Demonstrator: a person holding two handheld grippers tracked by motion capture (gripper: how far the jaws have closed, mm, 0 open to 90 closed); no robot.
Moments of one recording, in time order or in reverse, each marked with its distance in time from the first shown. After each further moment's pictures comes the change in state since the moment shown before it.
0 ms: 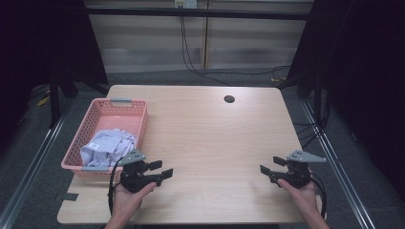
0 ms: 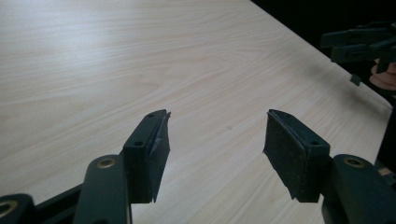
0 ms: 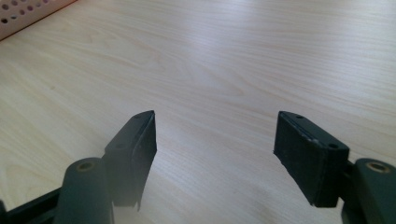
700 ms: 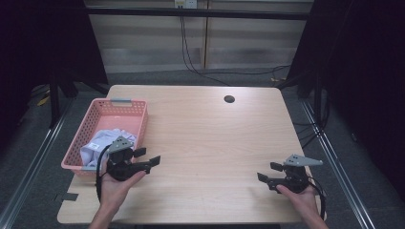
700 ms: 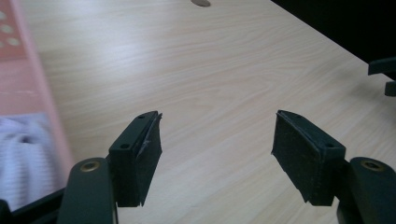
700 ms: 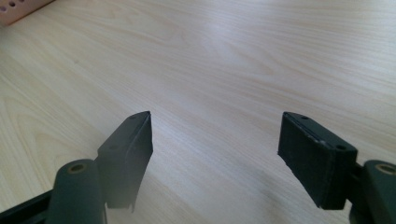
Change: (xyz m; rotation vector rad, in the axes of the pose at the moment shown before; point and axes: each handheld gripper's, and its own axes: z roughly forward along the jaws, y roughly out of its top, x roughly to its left) left arm 0.020 0.034 -0.035 -0.041 0.162 0.019; right arm 0.007 -0.009 0.001 0.064 0.073 -0.026
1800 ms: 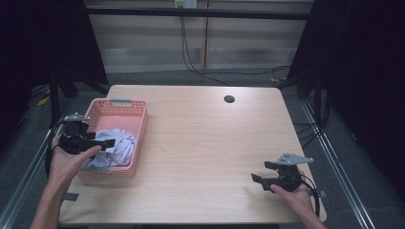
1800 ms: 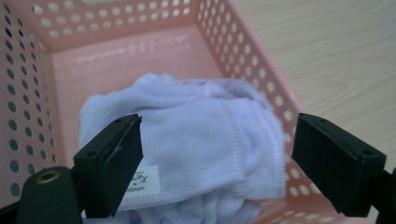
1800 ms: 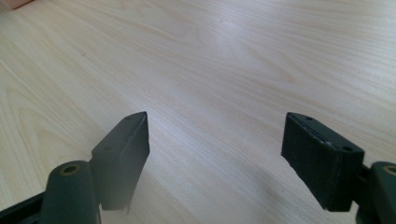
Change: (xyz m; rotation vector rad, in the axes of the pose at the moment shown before) left arm 0.121 0.031 -0.036 0.270 0.179 -0.071; right arm 0.009 0.006 0.013 0.027 0.020 -0.056
